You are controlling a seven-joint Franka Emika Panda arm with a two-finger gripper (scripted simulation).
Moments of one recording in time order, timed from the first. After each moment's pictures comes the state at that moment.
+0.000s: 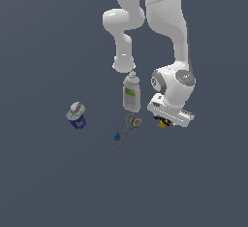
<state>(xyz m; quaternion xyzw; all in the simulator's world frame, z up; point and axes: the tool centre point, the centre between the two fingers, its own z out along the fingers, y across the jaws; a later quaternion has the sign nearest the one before) -0.034 0.210 0.039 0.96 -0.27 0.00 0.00</state>
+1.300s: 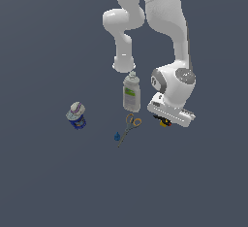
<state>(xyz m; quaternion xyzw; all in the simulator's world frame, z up) -0.027 0.209 0.048 0.96 -0.27 0.01 -0.01</state>
